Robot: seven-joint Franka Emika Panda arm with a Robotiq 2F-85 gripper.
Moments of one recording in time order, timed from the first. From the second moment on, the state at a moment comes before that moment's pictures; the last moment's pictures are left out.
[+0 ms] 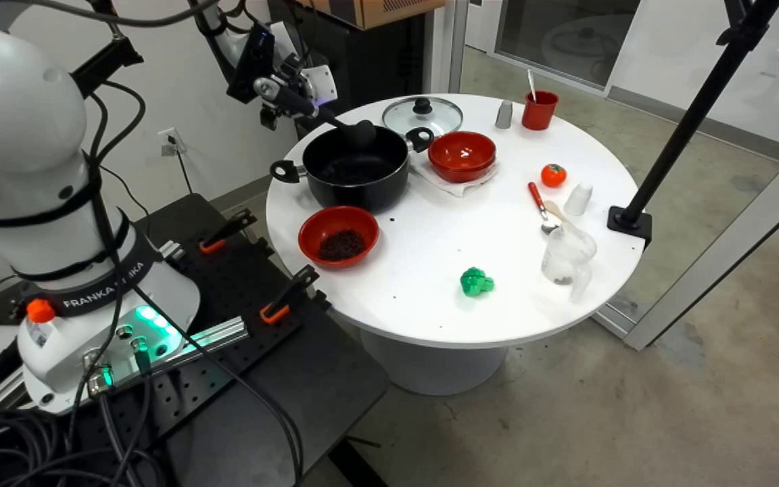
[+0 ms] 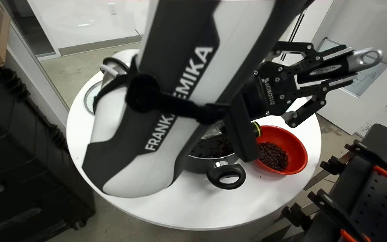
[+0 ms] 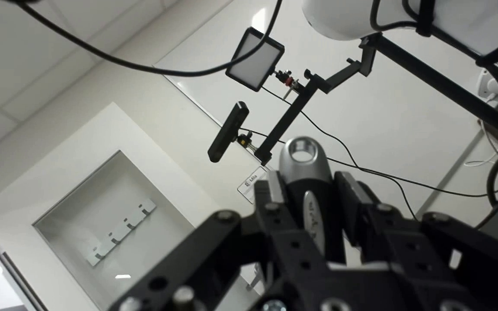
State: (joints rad) arm 0.46 0.88 0.07 -1.79 -0.58 0.68 0.75
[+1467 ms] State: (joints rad) arm 0.43 1.06 0.18 -1.75 -0.67 0.76 0.62
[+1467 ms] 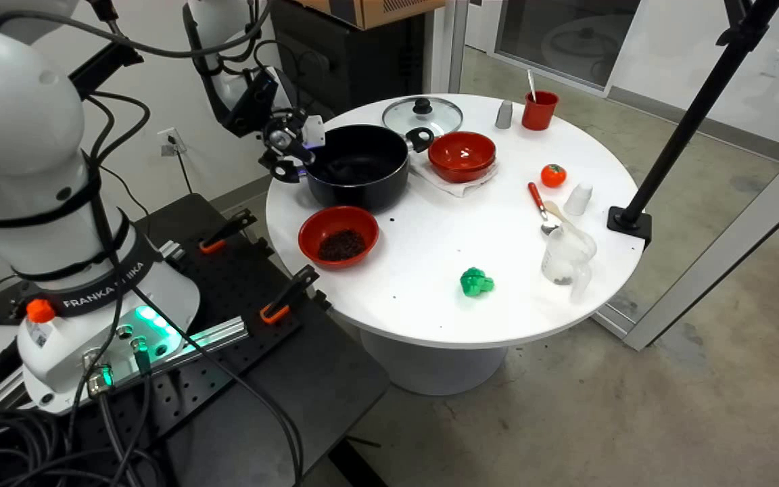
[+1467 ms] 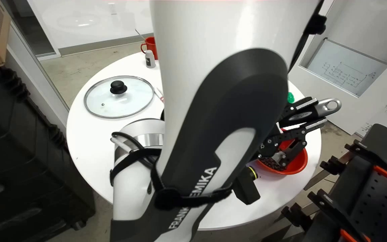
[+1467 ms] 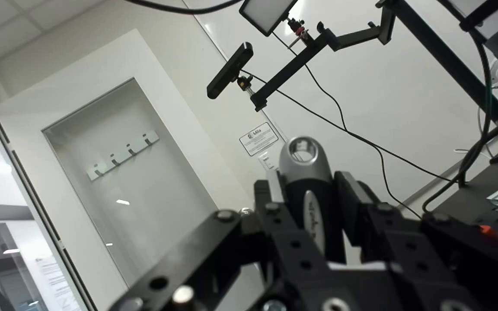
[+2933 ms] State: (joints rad) arm 0.37 1.06 0.14 -1.63 -0.68 0.92 0.44
